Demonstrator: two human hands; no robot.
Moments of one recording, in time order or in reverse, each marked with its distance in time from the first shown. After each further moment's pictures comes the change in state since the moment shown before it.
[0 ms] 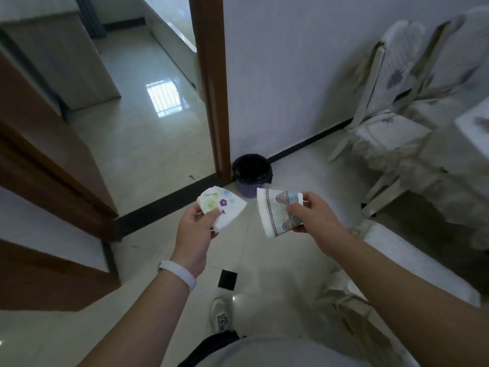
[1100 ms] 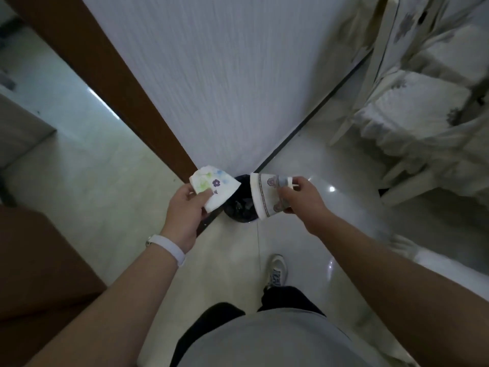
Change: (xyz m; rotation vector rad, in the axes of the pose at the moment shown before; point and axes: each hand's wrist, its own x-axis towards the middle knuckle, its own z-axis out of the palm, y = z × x) left_hand 0.426 0.137 0.203 0.272 -0.178 -0.113; right_hand 0.422 -0.093 -0.007 0.168 0.198 0.186
